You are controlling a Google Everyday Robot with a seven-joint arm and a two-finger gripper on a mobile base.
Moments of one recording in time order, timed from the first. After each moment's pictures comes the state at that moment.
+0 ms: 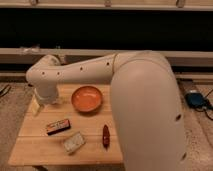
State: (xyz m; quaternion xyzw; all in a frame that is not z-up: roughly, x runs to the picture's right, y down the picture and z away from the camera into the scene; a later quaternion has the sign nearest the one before) arm -0.280 0.110 0.700 -0.35 0.03 0.43 0.83
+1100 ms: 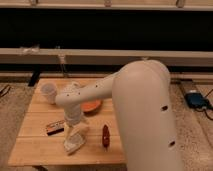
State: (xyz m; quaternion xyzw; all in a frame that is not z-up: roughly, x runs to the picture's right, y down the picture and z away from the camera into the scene) arm -0.155 0.222 0.788 -0.38 0.17 0.40 0.81
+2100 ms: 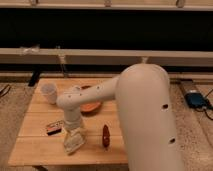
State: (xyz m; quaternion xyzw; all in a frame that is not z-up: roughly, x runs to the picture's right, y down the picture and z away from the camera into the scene) arm -0.174 0.256 0.774 -0.45 0.16 0.38 0.79
